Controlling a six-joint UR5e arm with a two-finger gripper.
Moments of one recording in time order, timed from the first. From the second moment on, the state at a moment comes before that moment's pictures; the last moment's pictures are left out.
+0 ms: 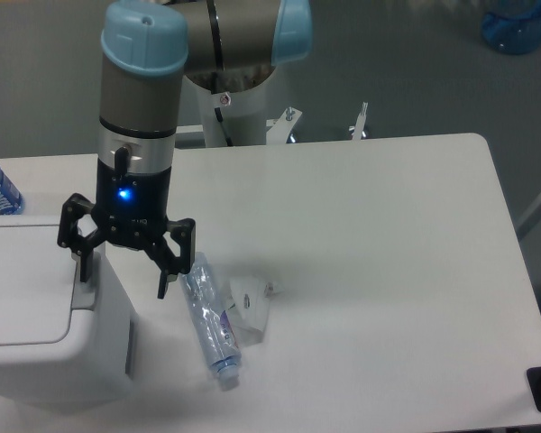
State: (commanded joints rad) arm 2.18 -1.81 -1.48 -0.90 1.28 0.26
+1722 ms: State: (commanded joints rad) arm 2.16 -1.82 -1.49 -0.90 1.28 0.26
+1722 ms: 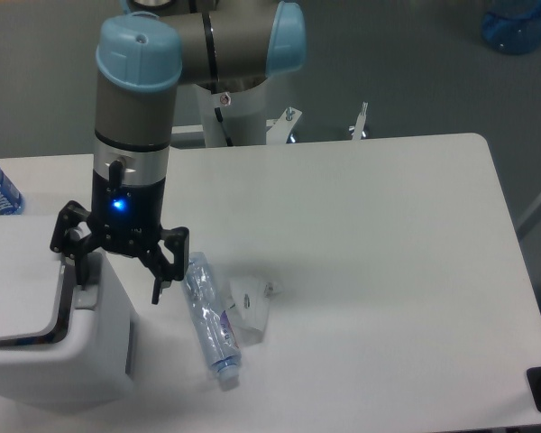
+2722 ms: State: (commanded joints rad) arm 2.31 -1.78 -1.43 -0.90 1.43 0.38
